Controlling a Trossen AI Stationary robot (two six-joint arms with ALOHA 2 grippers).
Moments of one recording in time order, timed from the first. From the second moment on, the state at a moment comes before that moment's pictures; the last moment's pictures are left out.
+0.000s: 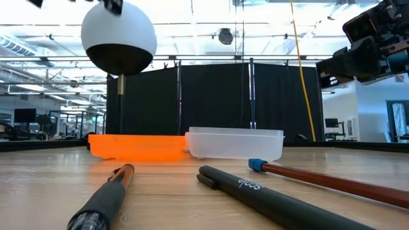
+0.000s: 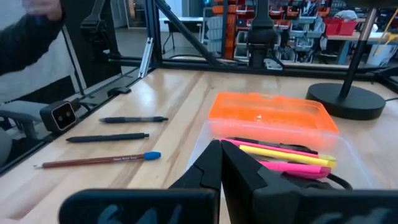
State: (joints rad) left arm 0.06 0.75 0.65 0.01 0.29 0.16; right arm 0.05 0.59 0.02 0.46 -0.18 -0.01
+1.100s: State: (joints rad) left arm -0.23 0.72 0.01 0.59 -0.03 0.15; right arm 0.05 0.60 0.05 0.49 -0.13 0.05
